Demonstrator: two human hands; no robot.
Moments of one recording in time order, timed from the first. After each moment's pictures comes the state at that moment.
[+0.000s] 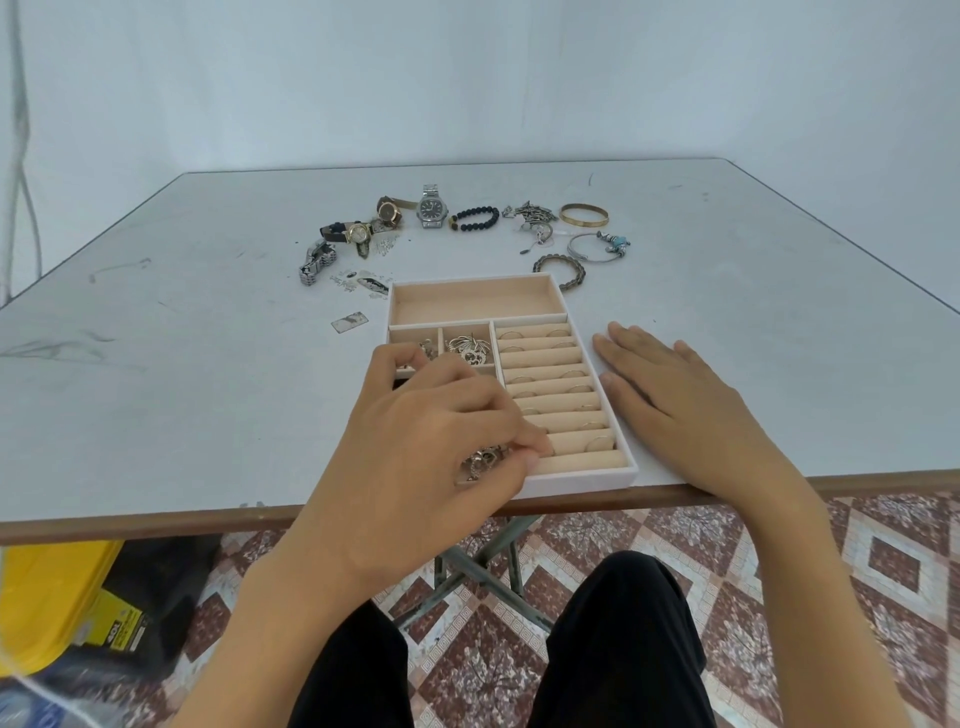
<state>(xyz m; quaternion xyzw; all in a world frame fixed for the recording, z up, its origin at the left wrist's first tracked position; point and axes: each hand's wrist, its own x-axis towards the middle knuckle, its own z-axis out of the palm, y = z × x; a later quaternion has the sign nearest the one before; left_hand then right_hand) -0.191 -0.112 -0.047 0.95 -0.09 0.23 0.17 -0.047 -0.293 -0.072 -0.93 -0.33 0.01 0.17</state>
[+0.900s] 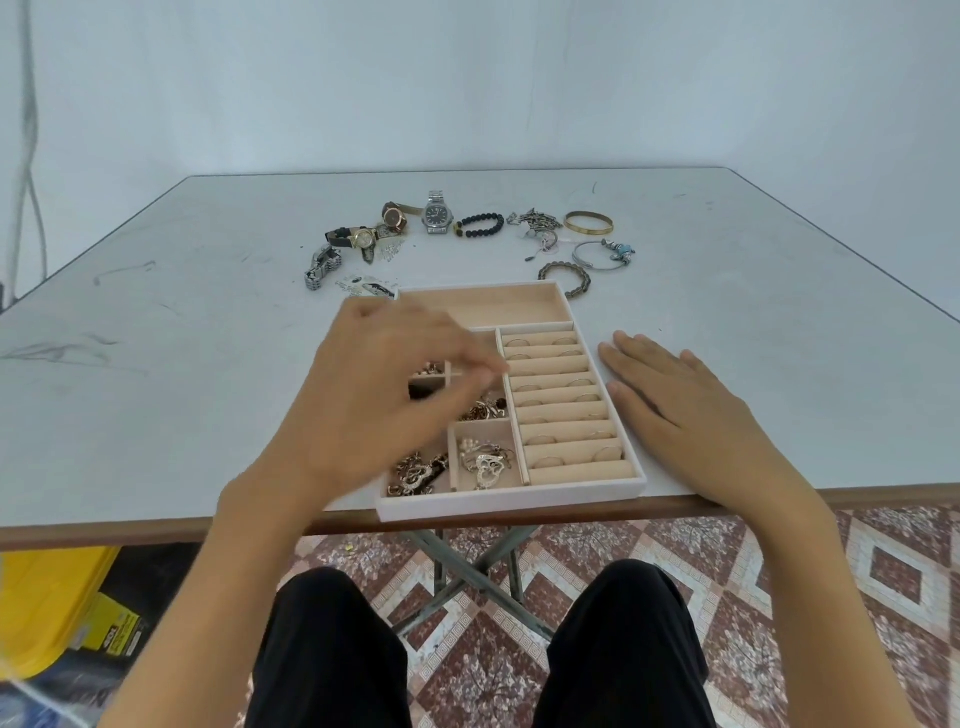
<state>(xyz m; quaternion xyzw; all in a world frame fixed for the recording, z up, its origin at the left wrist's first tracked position) -0.166 -0.070 -0.036 0.93 -0.08 0.28 0.23 -0.046 -0.293 -0.072 -0.93 -0.33 0.01 0.17</state>
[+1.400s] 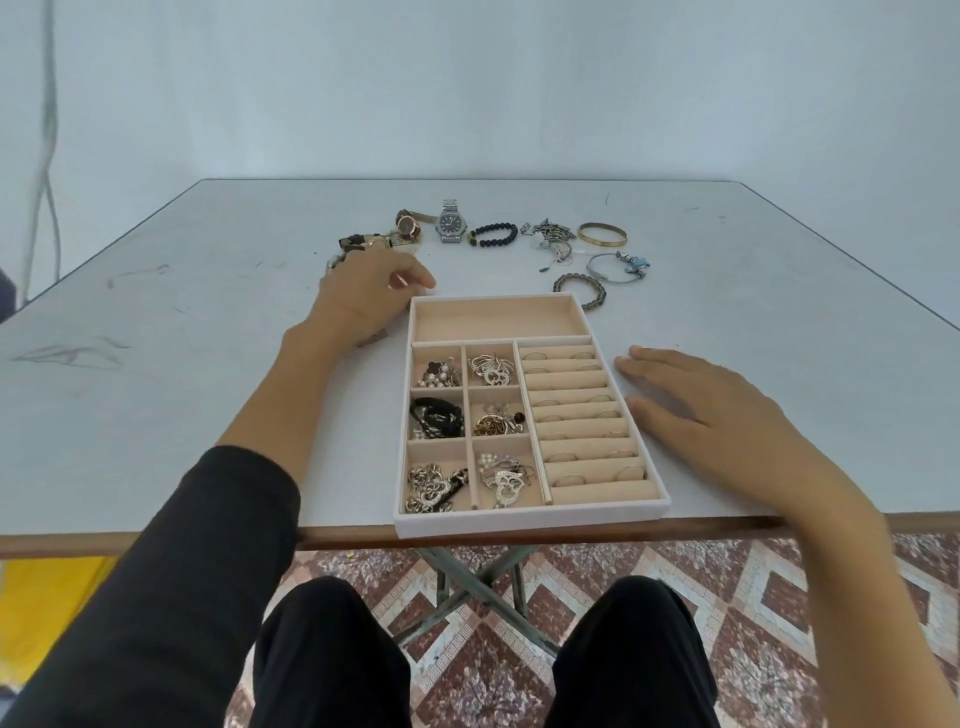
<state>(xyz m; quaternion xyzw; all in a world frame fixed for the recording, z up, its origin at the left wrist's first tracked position) -0.045 0.047 -0.064 0.95 0.10 0.20 0.24 -0.035 -0.292 -0.058 -0.93 -0.33 0.02 0.16</state>
